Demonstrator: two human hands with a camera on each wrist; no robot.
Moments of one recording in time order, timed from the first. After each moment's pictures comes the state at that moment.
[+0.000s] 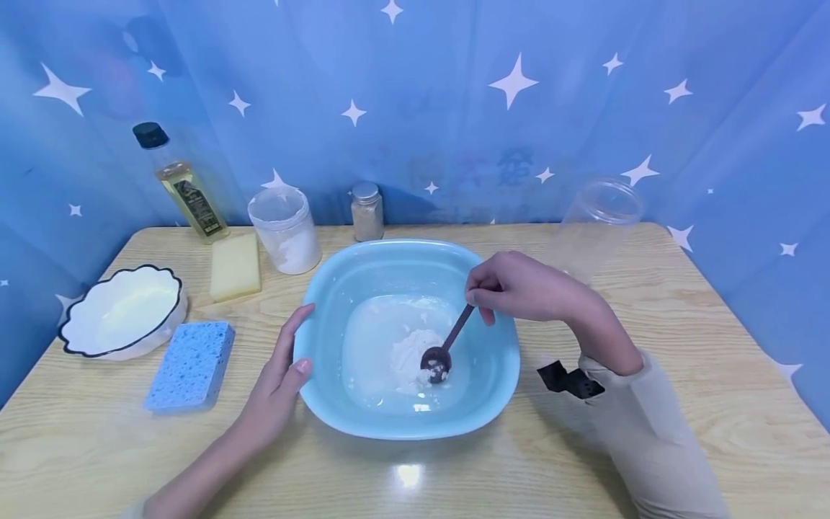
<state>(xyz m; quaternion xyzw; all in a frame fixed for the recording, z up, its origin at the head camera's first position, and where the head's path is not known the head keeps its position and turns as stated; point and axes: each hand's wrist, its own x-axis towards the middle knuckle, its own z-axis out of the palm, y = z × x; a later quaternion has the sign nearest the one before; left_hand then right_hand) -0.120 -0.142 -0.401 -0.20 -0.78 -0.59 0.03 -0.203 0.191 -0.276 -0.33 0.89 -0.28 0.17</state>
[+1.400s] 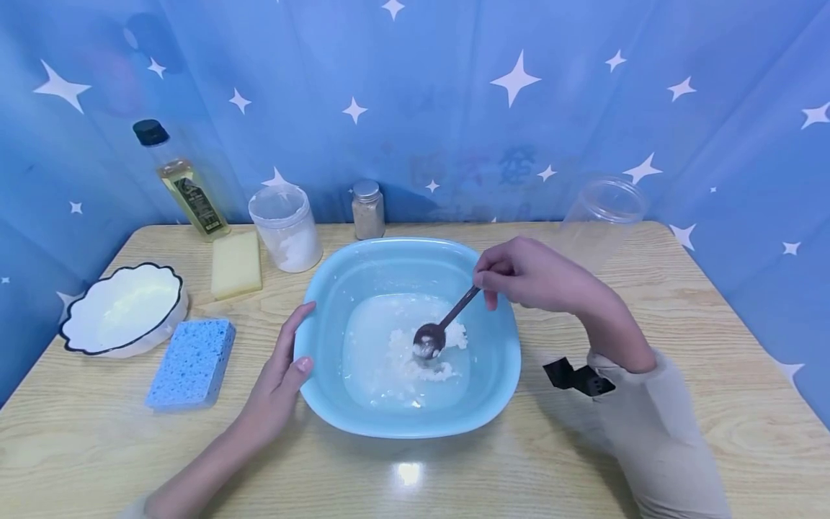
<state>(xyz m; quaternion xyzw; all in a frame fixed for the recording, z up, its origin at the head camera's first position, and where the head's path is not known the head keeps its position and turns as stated) -0.118 -0.140 -0.399 -0.19 -0.79 -0.58 0.03 -0.203 0.196 -0.268 -0.27 0.89 -0.33 0.15</state>
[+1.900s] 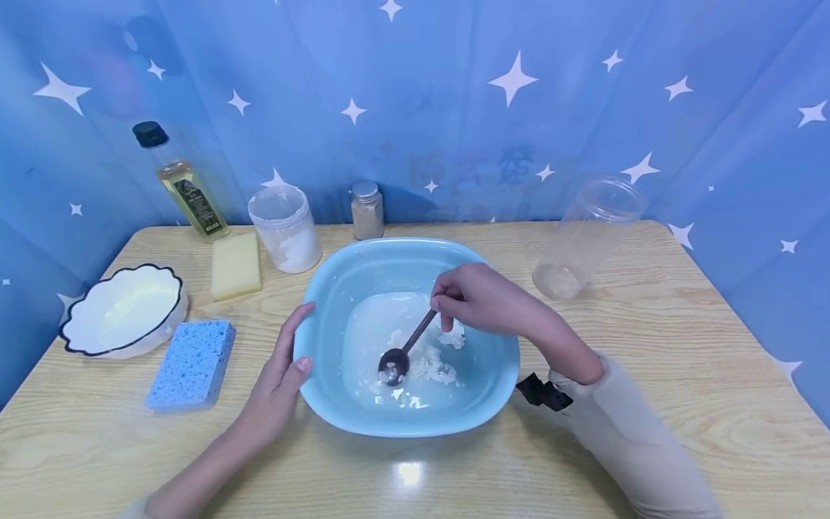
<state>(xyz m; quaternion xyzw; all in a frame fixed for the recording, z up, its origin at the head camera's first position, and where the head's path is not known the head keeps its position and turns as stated) -0.118 -0.140 -0.399 -0.19 -0.79 -0.58 0.04 -0.196 0.155 -0.295 -0.32 0.88 -0.31 0.14</state>
